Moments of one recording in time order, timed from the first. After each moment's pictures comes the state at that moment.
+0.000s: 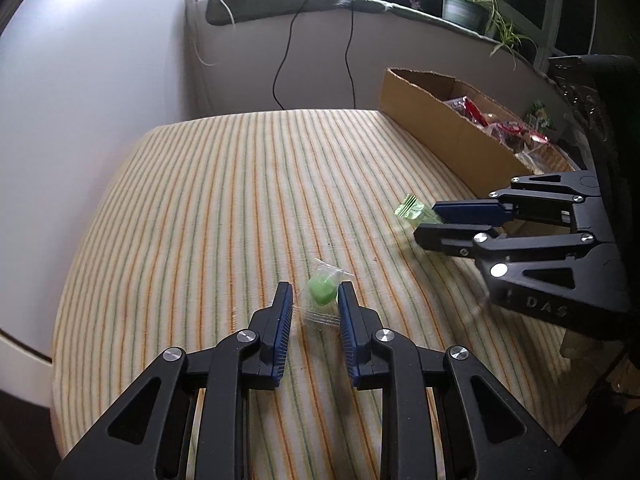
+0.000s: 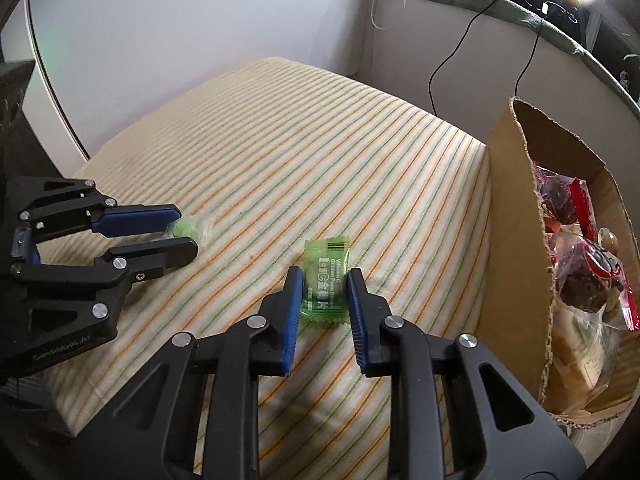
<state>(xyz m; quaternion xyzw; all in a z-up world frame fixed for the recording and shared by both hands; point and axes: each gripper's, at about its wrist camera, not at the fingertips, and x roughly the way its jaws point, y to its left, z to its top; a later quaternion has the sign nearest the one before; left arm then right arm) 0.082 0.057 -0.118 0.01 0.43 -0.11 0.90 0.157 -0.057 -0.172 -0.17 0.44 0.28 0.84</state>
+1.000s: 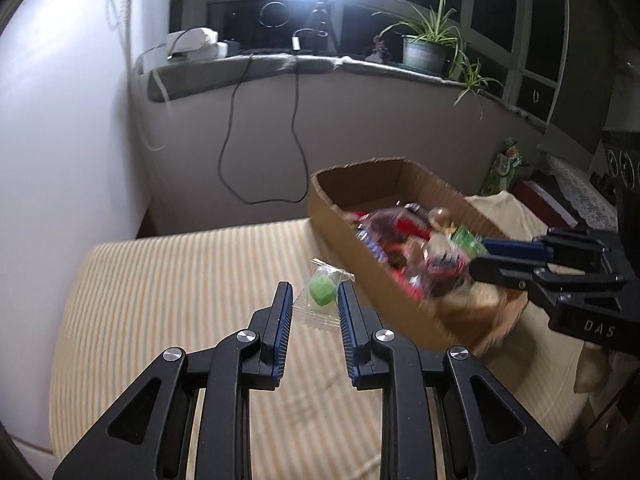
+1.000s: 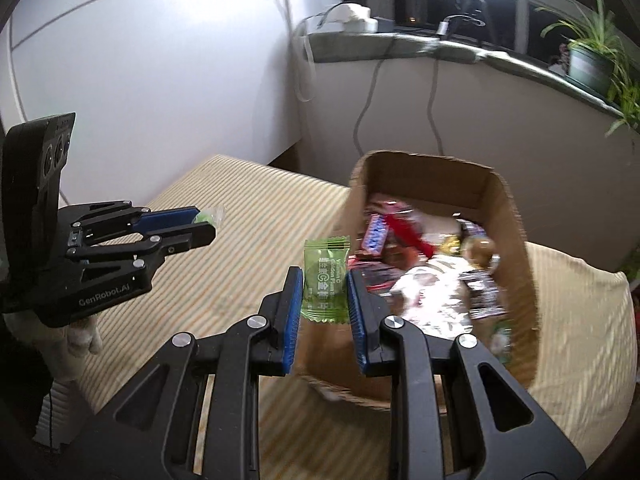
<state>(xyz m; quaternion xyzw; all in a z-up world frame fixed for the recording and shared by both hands) 0.160 -0.030 -0.047 0.01 0.36 -0.16 0.92 0.174 -0.190 -0.087 -0.06 0.38 0.24 0.89</state>
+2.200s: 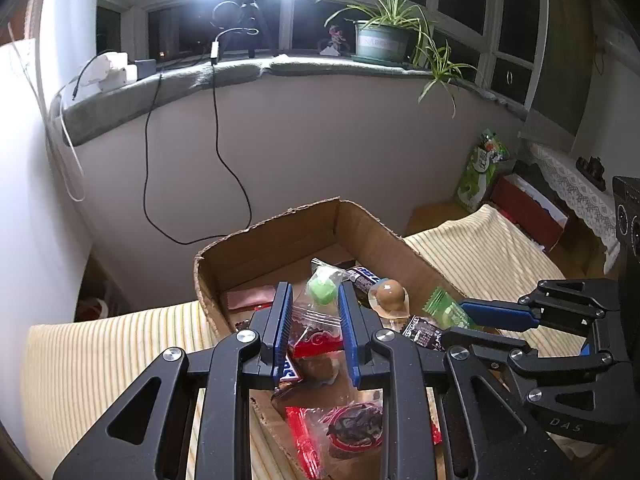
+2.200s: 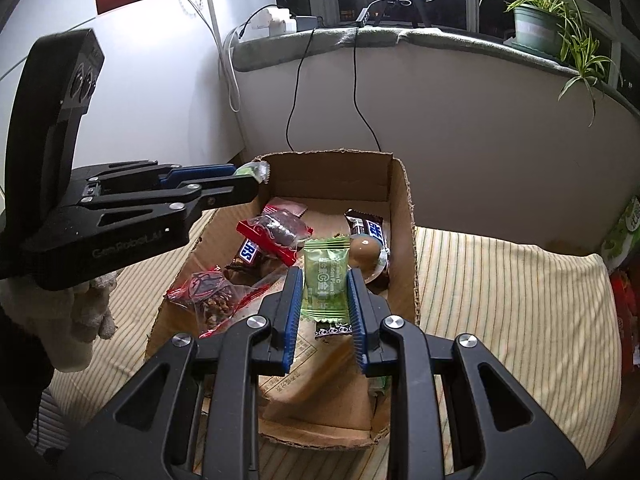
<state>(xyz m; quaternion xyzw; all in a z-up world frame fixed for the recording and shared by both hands) 0.237 -0.134 -0.038 0.04 0.36 -0.21 0.91 0.216 -0.272 -0.100 -0.03 0.39 0.20 0.90</state>
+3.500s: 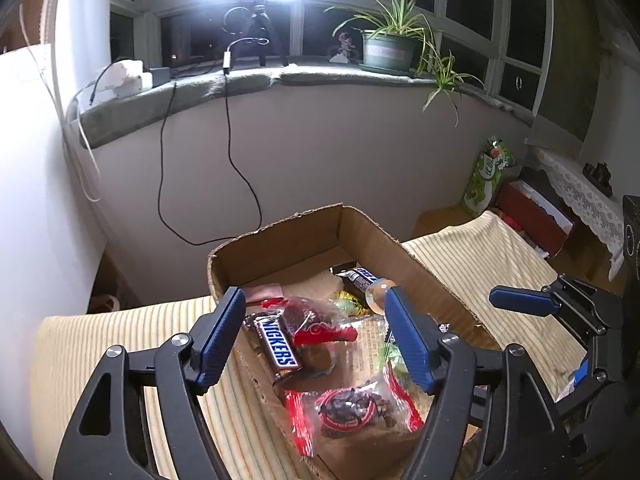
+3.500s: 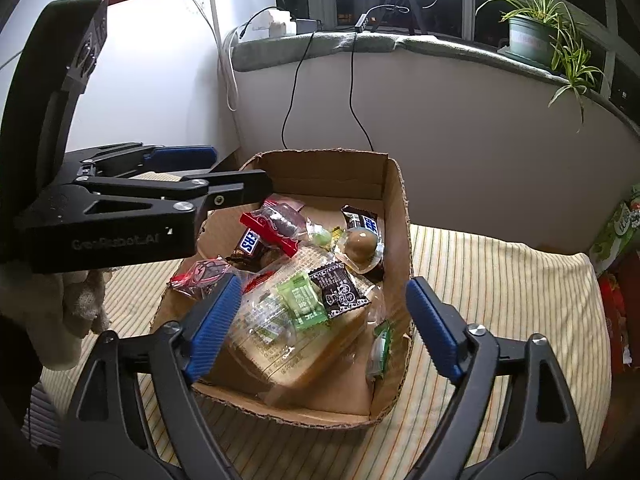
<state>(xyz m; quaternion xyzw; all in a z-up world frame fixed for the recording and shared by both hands) 0.218 -0.131 -0.025 0.04 0.35 -0.18 0.92 0.200 -0.272 -0.094 -0.05 0.38 0.19 0.91</state>
